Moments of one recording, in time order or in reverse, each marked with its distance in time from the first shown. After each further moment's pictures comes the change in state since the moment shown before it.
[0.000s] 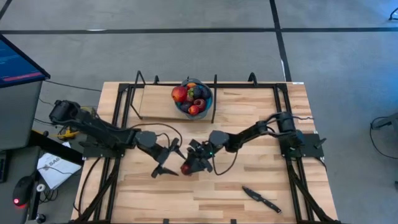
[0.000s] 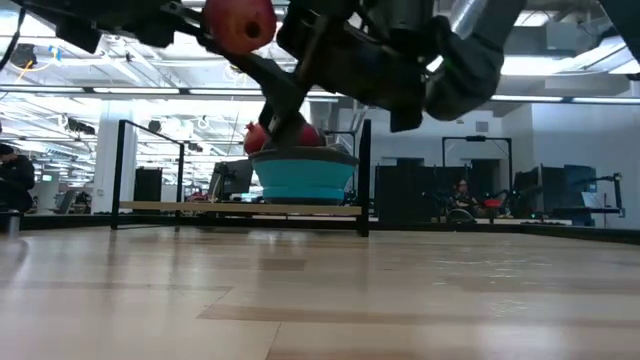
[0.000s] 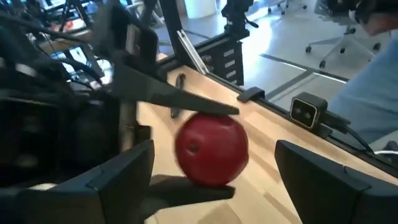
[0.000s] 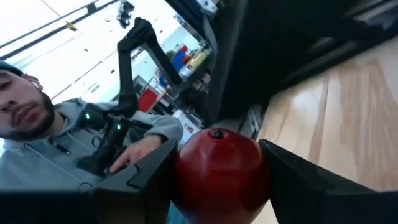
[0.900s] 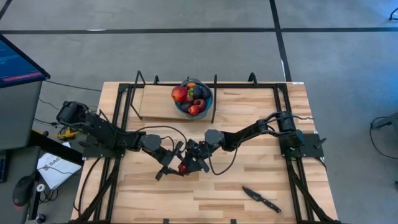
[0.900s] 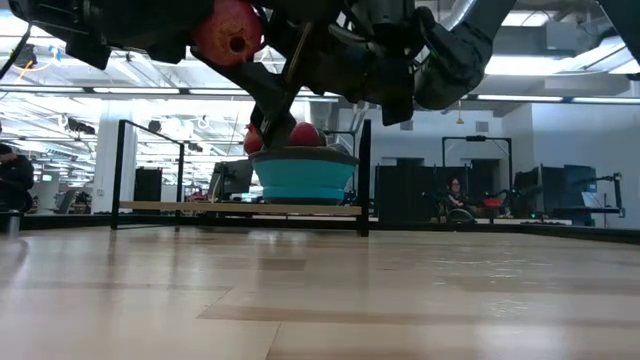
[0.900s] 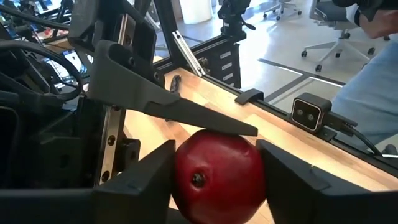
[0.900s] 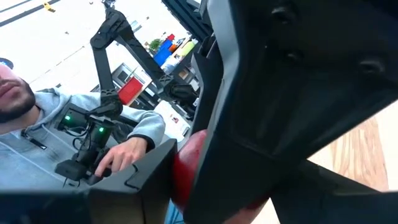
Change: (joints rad) left arm -0.016 0.139 0.000 0.156 0.017 -0.009; right arm -0.014 -0.006 0.066 -0.163 -0.005 -0.098
